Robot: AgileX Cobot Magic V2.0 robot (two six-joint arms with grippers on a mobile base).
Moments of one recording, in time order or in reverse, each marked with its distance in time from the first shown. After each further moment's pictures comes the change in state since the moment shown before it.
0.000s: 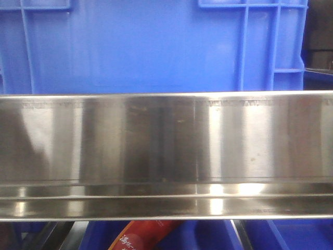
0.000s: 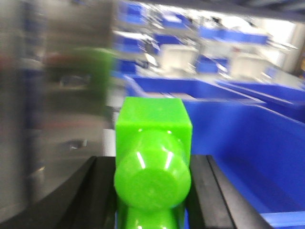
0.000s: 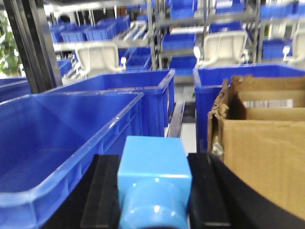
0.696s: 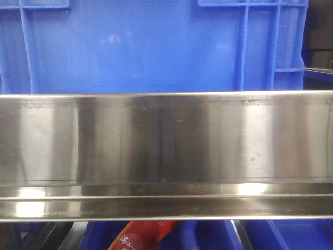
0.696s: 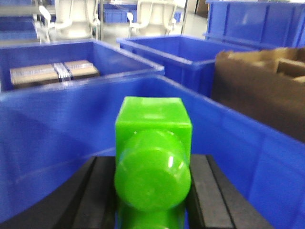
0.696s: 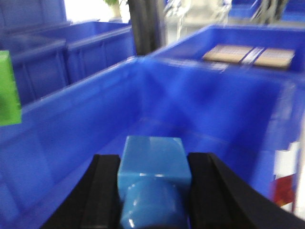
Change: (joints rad) left arm -0.340 0.577 -0.339 -0.042 -0.101 0.052; right arm 0.410 0.643 -0.428 0.000 0.000 0.000
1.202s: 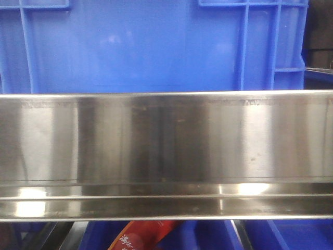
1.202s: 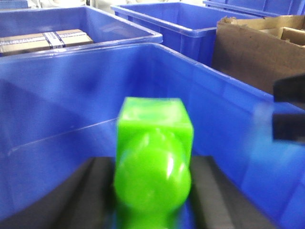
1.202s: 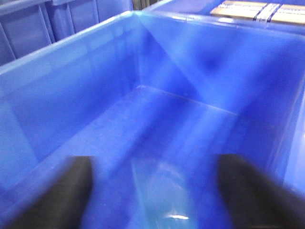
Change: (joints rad) left arm 0.000 0.019 -0.002 -0.004 0.077 0.002; right arm 0.004 0.122 -0.033 -0.009 0.026 0.000
